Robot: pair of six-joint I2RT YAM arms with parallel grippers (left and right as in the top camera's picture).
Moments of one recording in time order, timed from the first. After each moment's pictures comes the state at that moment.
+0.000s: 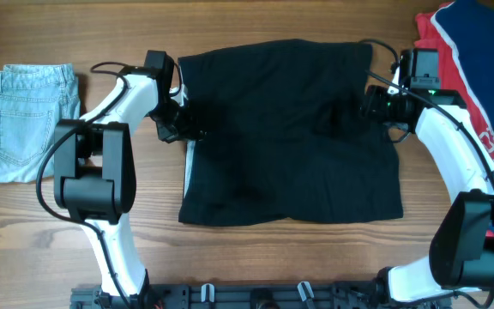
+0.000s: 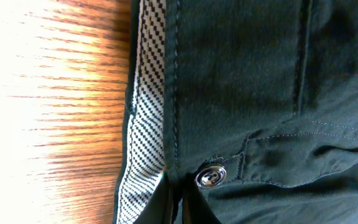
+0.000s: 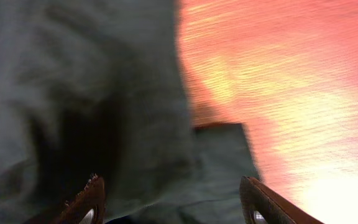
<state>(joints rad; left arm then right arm) -0.11 2.13 1.45 -0.91 0.38 -0.36 -0.05 1.68 1.17 -0.60 -0.07 0.24</state>
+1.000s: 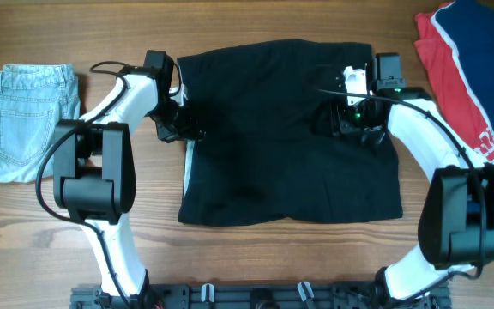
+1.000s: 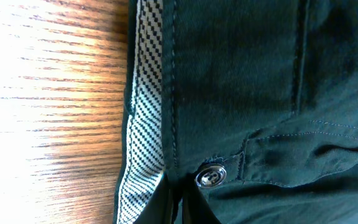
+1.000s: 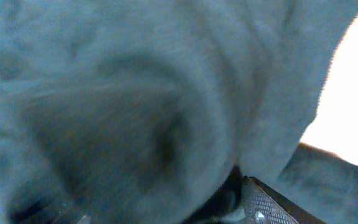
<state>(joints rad) -0.11 2.13 1.45 -0.90 0.38 -0.35 0.07 1.81 1.17 -0.59 -0.14 -0.12</state>
